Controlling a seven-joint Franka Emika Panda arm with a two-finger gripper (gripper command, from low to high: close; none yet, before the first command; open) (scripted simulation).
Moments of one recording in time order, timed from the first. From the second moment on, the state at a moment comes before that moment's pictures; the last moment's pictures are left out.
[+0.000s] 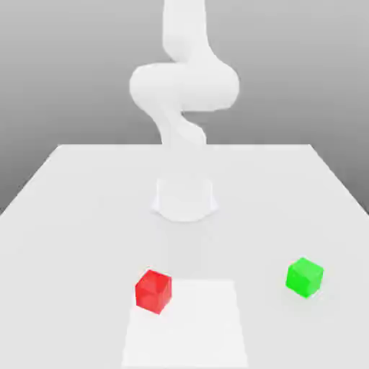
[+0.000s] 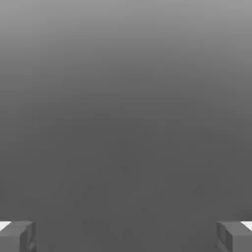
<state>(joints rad) 0.04 -0.73 -0.06 -2.35 0.00 2.35 0.68</state>
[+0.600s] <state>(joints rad) 0.25 -0.21 -0.37 -2.70 0.03 2.68 -0.17</state>
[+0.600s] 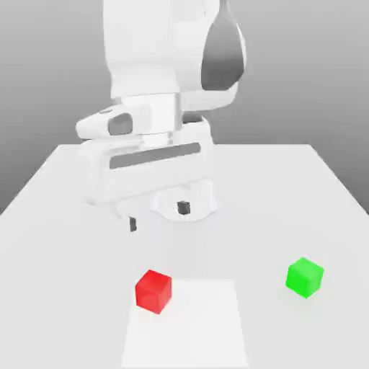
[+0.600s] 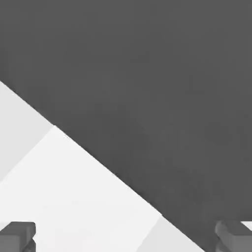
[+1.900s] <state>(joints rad) 0.17 0.02 -0.33 -2.82 0.02 2.85 -0.48</state>
